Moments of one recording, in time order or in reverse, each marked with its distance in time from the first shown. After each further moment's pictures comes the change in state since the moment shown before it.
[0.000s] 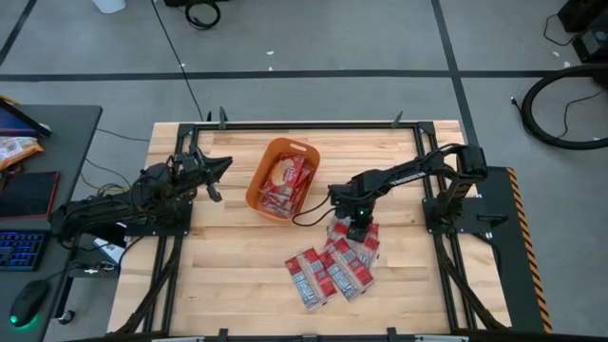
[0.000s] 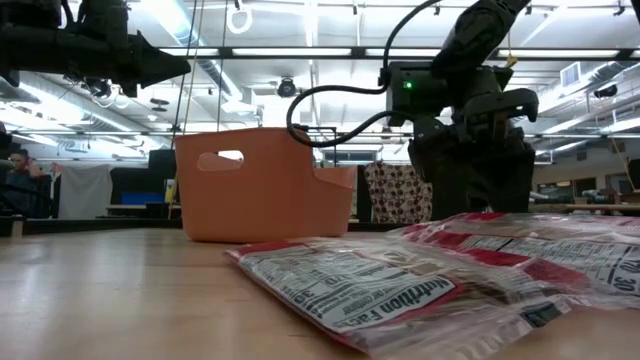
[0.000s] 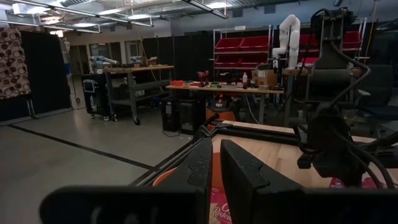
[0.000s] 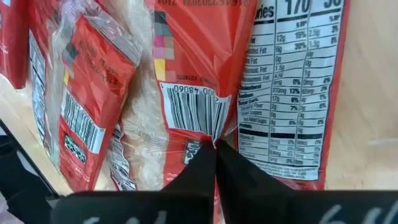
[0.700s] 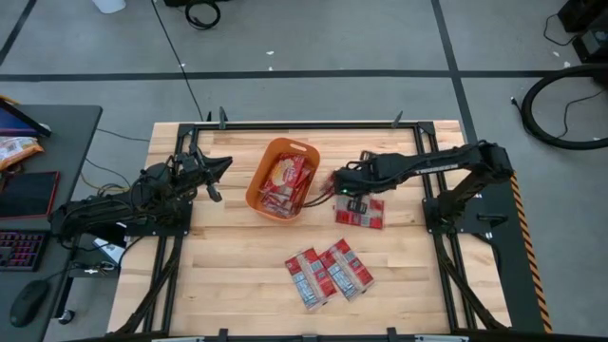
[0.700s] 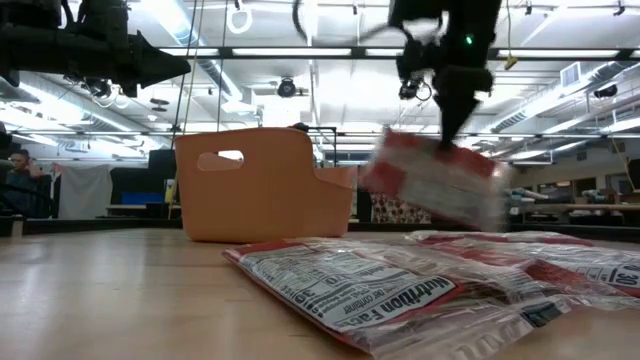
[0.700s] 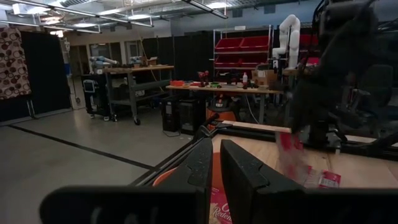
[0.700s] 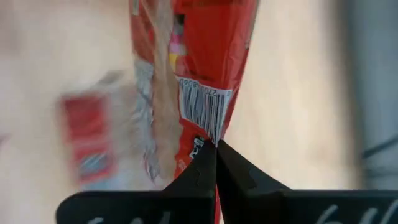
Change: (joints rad) left arm 0.000 0.000 0.000 0.000 0.000 0.001; right arm 0.057 -0.216 0.279 -0.344 0.829 -0.089
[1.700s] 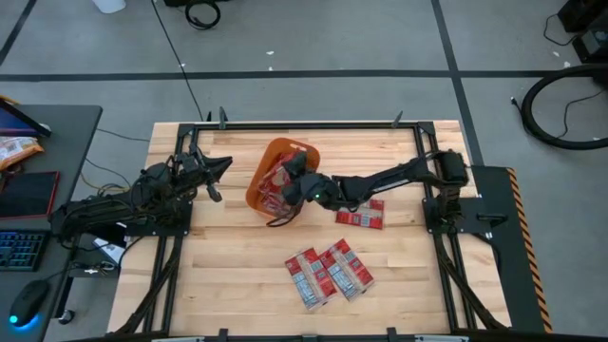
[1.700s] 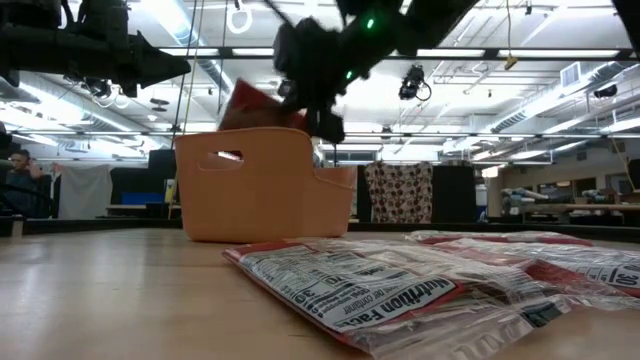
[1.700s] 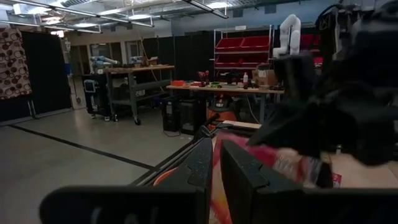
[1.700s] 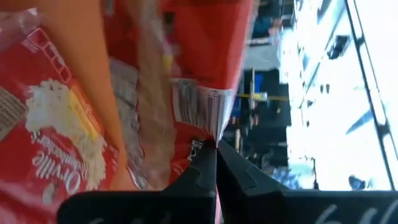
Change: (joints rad) left arm 0.000 0.000 0.000 0.000 0.000 0.001; right arm 0.033 0.359 0.021 1.426 0.399 -1.469
